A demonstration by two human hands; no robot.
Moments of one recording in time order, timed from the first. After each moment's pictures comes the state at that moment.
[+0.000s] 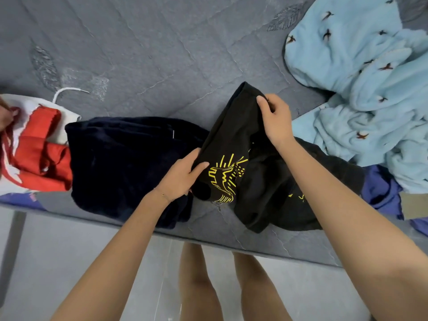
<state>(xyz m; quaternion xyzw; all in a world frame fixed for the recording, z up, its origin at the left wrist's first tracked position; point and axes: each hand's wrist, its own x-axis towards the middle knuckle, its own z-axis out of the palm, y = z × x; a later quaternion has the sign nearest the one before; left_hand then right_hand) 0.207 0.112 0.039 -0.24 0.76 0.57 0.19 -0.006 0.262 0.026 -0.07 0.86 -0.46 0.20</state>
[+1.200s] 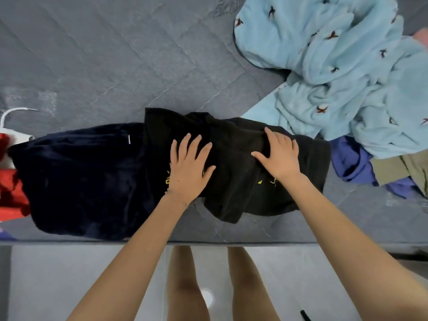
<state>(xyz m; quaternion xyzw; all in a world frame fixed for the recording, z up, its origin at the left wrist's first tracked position) 0.166 0.206 -0.003 -0.06 0.98 0.16 0.07 0.040 0.427 -0.006 -0.12 0.96 -0.08 0.26</state>
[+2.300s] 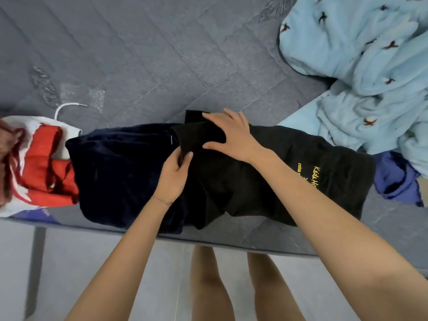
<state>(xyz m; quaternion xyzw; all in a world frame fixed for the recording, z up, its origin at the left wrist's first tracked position) 0.198 0.112 0.036 -0.36 0.70 0.62 0.06 0.043 0.236 0.007 -0.34 0.84 -0.26 0.34</state>
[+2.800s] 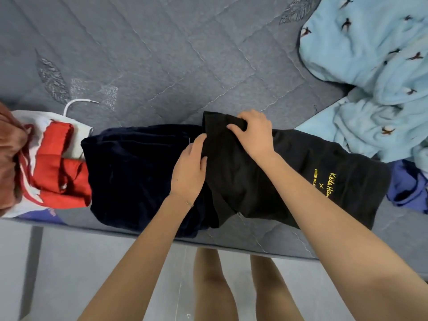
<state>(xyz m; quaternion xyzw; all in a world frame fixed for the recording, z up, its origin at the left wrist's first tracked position) 0.196 0.087 0.021 -0.25 0.88 0.39 0.06 0.042 0.204 -0.008 -0.20 0.93 -0.25 0.18</state>
